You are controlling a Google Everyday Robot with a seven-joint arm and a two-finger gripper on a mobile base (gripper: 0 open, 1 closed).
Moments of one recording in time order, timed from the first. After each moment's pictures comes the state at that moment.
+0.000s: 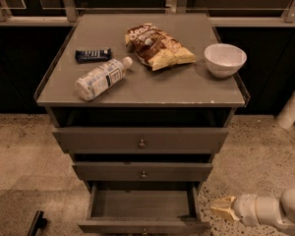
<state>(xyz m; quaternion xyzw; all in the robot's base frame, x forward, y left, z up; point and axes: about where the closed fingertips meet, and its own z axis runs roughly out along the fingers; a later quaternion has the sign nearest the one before) 0.411 -0.263 0.447 -0.35 0.83 0.30 0.32</state>
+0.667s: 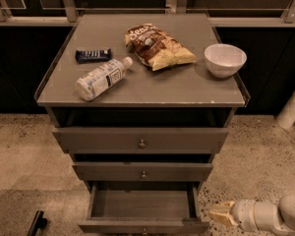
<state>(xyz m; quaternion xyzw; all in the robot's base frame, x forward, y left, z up) 0.401 -0.261 0.429 -0.34 0.83 0.30 0.32</state>
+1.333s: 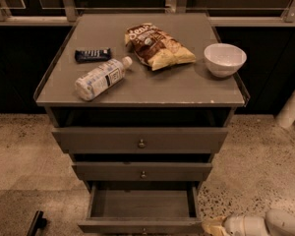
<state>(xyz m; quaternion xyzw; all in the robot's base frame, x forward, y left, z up) 0.383 -0.263 0.317 -0.29 0.84 0.36 0.28</state>
